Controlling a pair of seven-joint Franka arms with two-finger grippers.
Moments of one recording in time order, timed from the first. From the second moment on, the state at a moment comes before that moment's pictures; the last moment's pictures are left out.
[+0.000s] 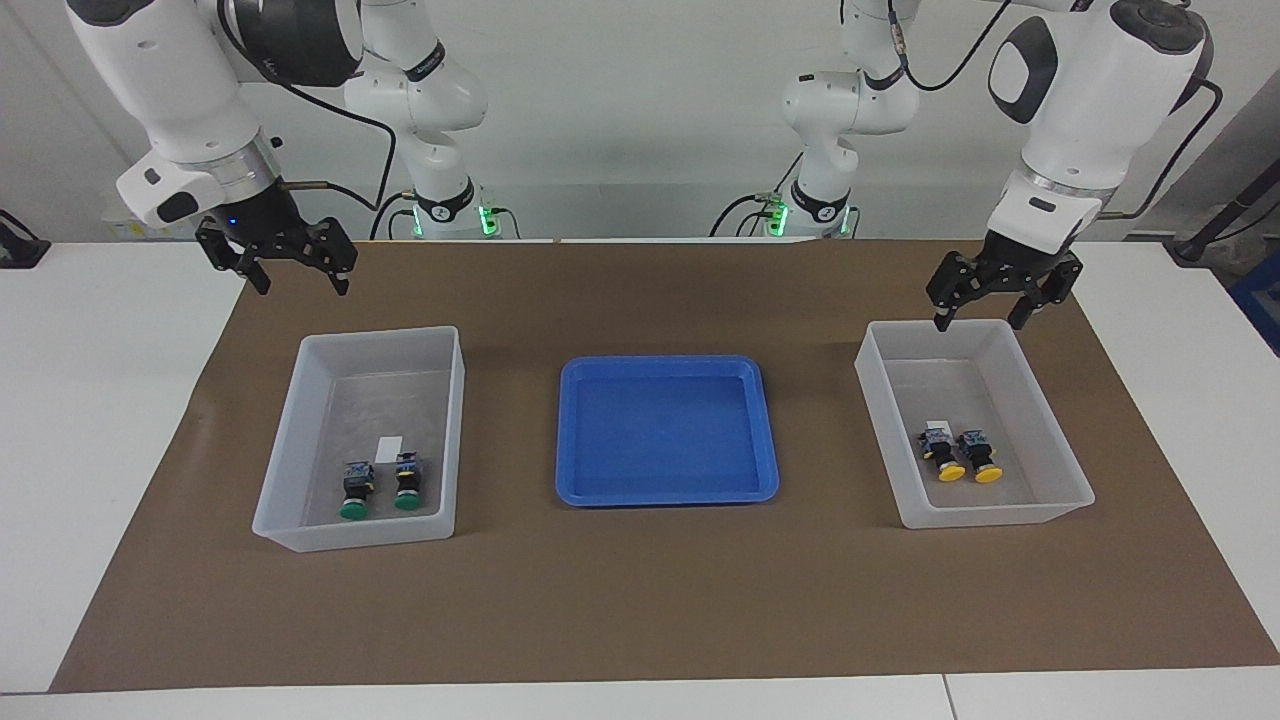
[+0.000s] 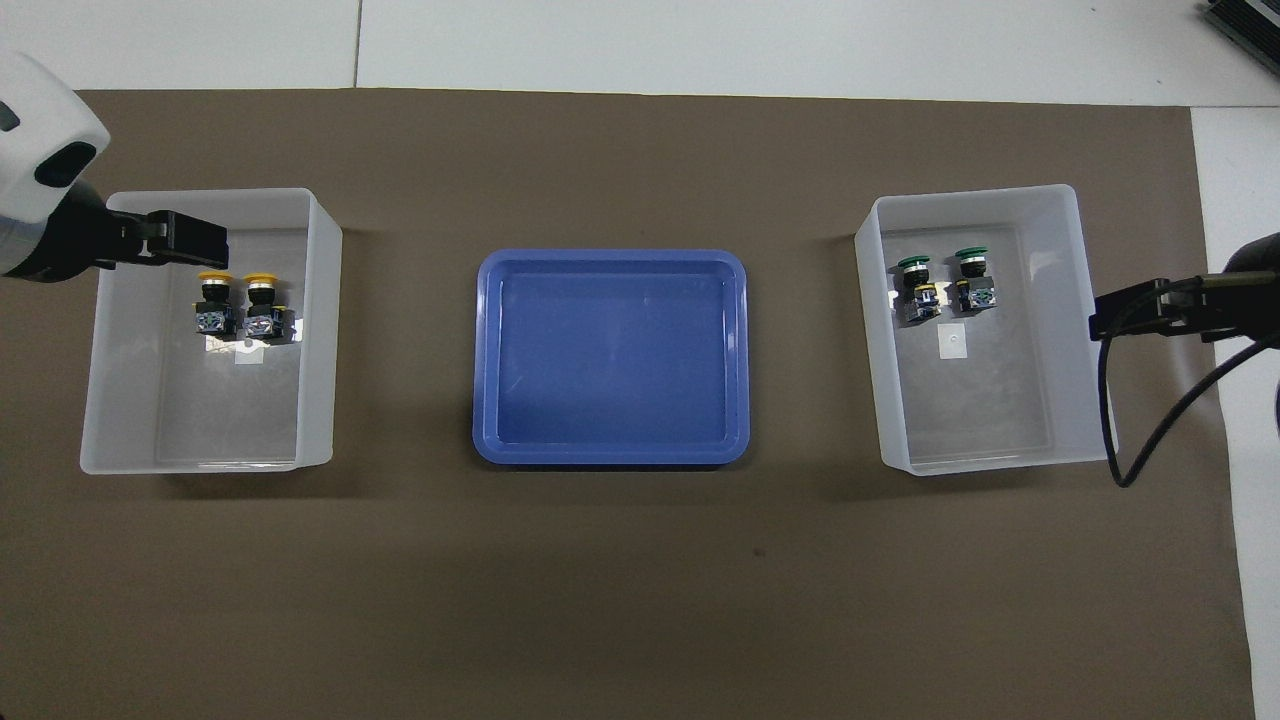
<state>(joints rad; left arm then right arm) -0.13 0.05 0.02 -1.60 0.00 1.79 -0.05 -0.02 -0.02 -0.01 -1.65 -0.01 1.63 0.01</state>
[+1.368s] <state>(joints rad) -0.12 0.05 0.04 -1.60 0.00 1.81 -0.05 -0.02 -0.02 -0.01 -1.65 -0.01 1.63 0.01</state>
